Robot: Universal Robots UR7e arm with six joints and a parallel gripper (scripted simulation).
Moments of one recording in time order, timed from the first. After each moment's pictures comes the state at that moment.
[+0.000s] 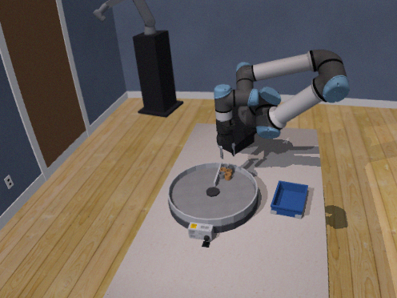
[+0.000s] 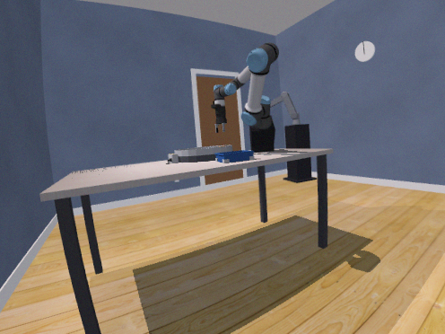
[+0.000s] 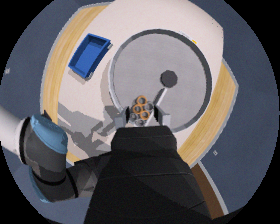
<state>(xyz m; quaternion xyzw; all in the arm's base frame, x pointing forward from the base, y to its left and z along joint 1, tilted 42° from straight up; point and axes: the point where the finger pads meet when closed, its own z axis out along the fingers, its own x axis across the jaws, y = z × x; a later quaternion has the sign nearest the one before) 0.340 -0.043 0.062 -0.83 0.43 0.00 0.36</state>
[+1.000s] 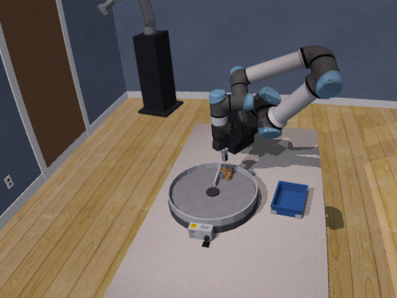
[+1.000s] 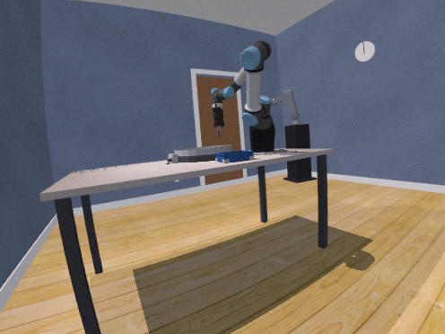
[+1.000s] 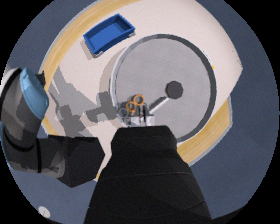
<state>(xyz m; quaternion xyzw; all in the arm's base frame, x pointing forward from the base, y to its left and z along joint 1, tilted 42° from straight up) 0.352 -0.042 0.041 -0.90 0.25 -0.07 0.35</state>
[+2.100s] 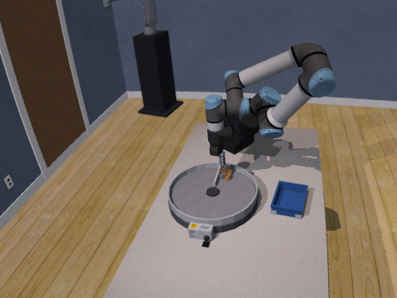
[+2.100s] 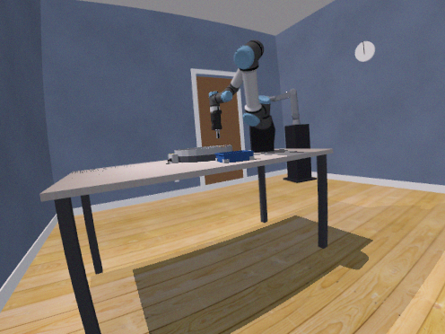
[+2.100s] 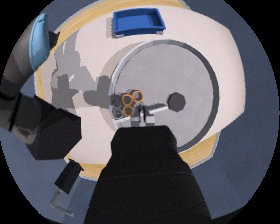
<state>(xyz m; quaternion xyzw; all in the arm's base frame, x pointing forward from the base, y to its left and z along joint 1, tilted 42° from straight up) 0.364 -0.040 0.020 -0.93 0.06 -0.14 0.33</state>
